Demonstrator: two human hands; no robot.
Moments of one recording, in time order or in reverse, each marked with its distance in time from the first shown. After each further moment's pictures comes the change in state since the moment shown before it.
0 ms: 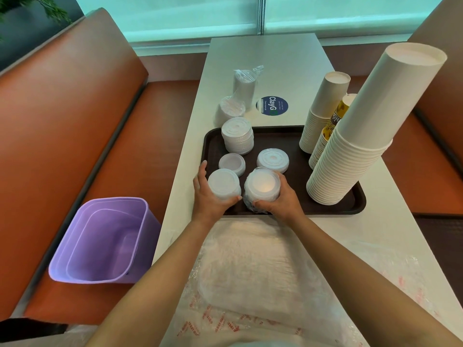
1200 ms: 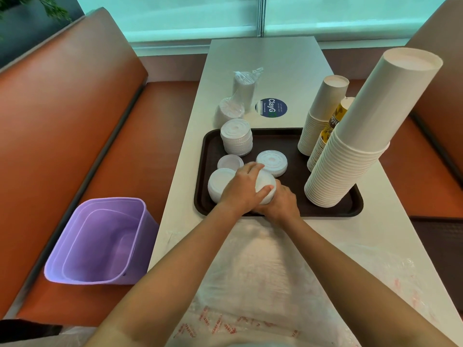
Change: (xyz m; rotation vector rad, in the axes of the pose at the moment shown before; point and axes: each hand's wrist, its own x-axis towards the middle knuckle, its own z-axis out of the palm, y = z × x) left_hand 0.010 0.067 0.032 0.375 -0.365 0.316; right_hand 0.001 -0.006 0.009 -0.495 0.031 0.075
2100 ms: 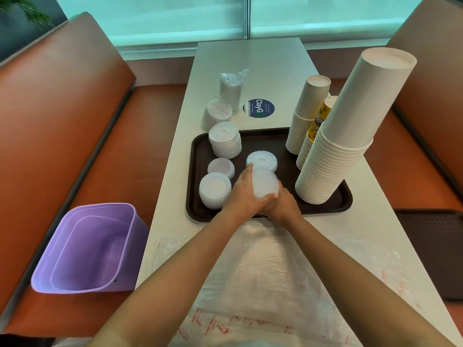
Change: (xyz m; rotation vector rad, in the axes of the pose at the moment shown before) left_hand -0.001 0.023 0.021 -0.243 -0.094 -0.248; right_hand -0.003 0.020 -0.020 0.102 -0.041 0.094
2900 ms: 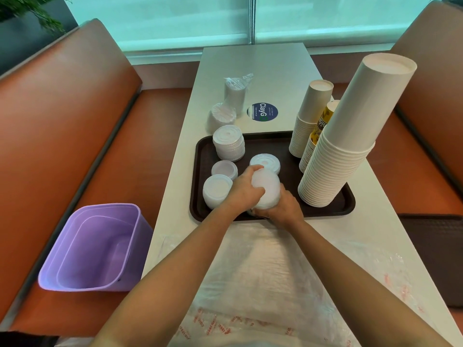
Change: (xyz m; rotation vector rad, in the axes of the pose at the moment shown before) left_hand -0.003 0.018 -0.026 -0.190 -0.075 -0.074; right_hand -0.007 -0.003 -0.001 0.013 0.024 -0.014
